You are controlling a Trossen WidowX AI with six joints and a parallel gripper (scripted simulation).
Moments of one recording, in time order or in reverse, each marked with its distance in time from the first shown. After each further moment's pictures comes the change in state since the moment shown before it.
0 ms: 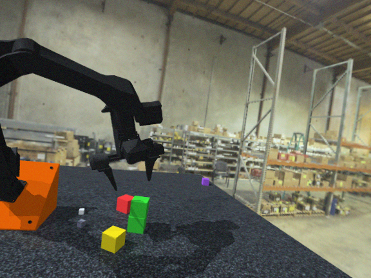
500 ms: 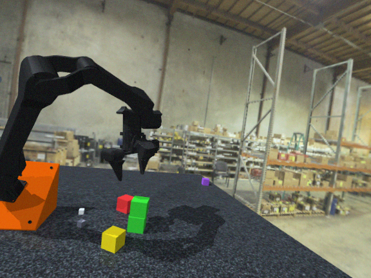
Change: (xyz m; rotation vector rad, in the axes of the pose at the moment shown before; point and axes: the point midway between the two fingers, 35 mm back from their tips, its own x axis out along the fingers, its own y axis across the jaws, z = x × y) arm 0.008 0.028 -0.096 -0.440 0.077 -0.133
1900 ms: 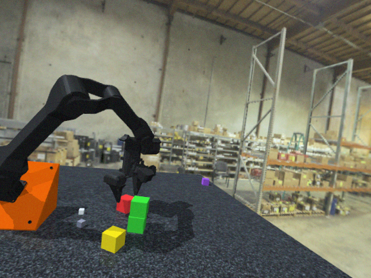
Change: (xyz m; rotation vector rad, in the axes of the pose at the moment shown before) arm 0.090 0.020 -0.040 -0.168 0.056 -0.089
